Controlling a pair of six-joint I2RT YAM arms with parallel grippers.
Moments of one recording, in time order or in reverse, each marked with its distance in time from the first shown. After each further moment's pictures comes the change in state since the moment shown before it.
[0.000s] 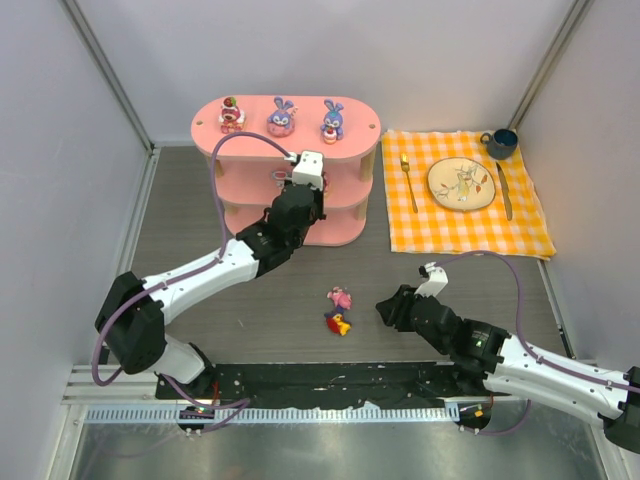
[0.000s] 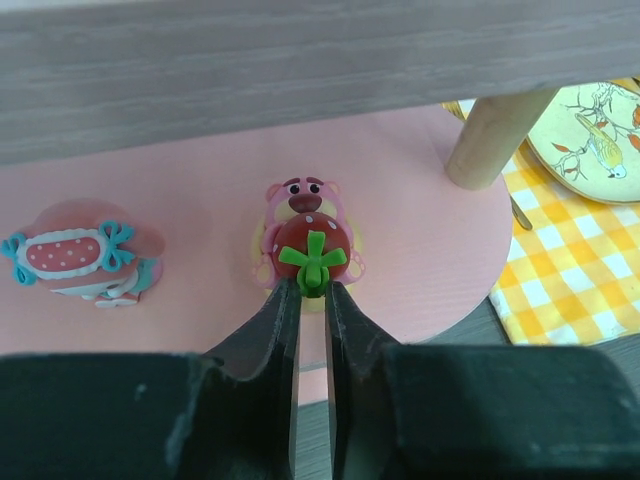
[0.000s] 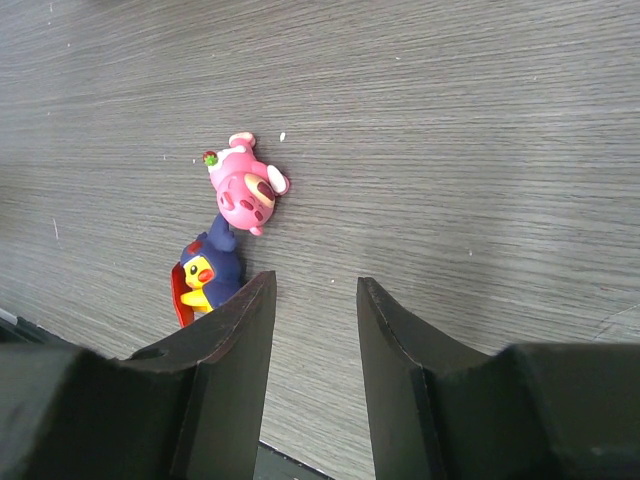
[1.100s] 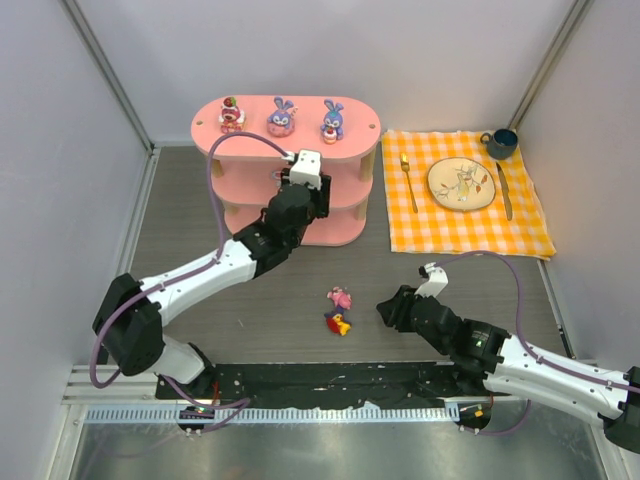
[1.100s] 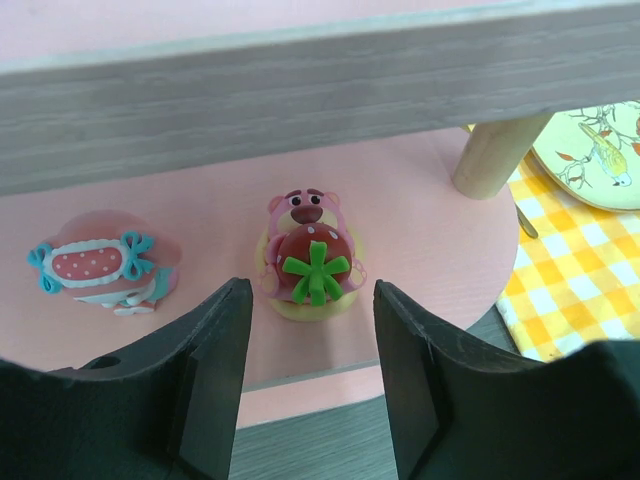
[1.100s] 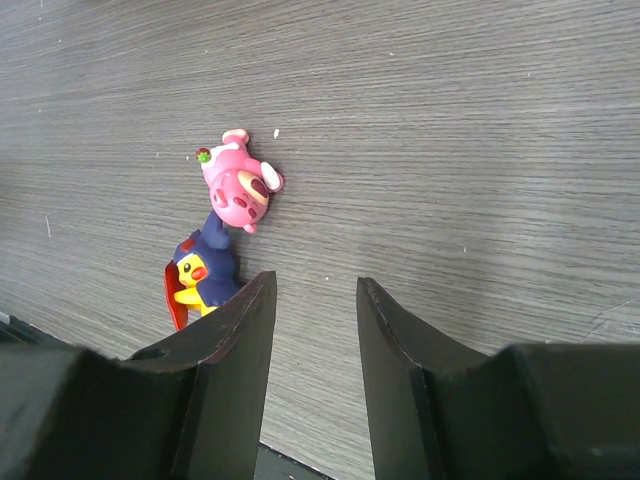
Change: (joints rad) left arm 0.008 -0.007 -0.005 0.019 -0.006 0.025; right arm 0.000 0.000 0.000 -0.011 0.000 0.000
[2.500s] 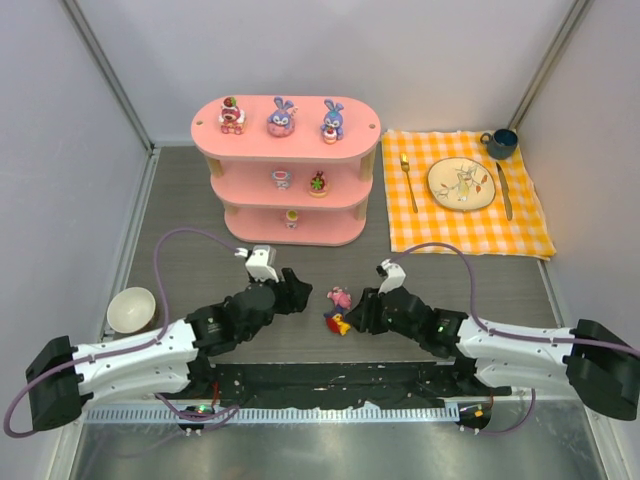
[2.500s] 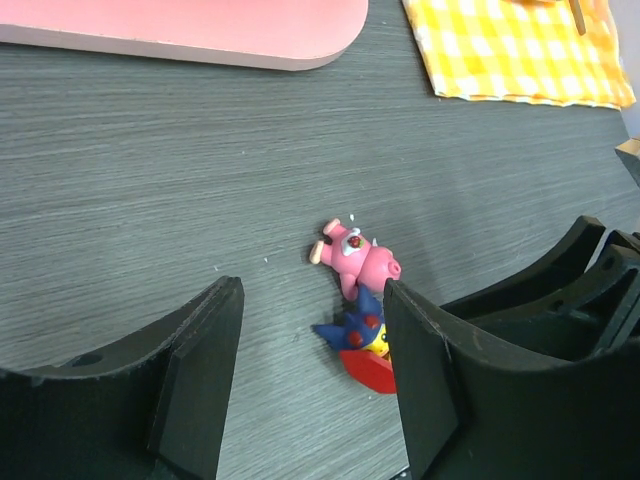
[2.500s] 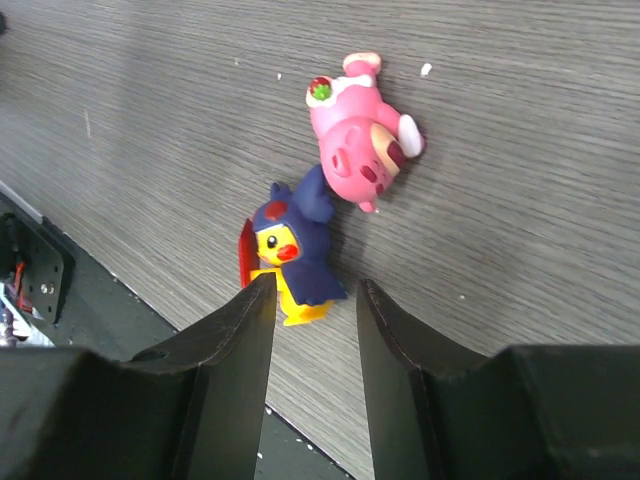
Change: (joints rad) left arm -0.289 -0.625 -0.690 -0.175 -0.005 -0.630; right arm -0.002 0.450 0.035 0.398 -0.283 -0.082
